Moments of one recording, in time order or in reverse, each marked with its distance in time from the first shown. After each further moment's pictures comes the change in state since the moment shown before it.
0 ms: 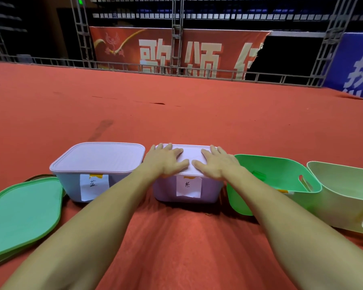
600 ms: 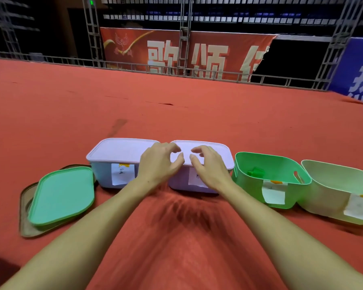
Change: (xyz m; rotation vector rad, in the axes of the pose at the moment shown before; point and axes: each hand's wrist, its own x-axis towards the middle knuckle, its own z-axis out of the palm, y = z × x) left_hand -0.137 -0.008 -0.032 -0.331 0.616 0.003; right_hand -0.099 -0.074 0.001 0.659 0.473 -0.252
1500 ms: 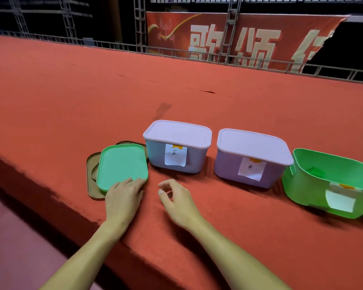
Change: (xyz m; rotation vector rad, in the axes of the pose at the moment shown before) left_hand -0.200 -0.186 -0.055 0.448 -0.048 -0.303; right_hand -0.109 -0.127 0.195 0.331 -0.379 -0.032
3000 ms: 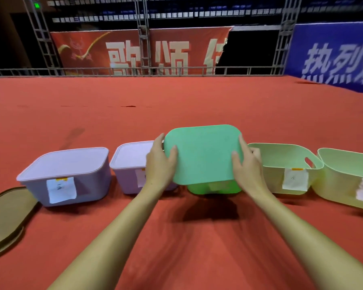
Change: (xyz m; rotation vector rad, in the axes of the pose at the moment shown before) left_hand 0.095 0.420 -0.049 -0.997 -0.053 0.049; right_hand -0.144 0.127 -0.414 -0.301 0.820 0.323
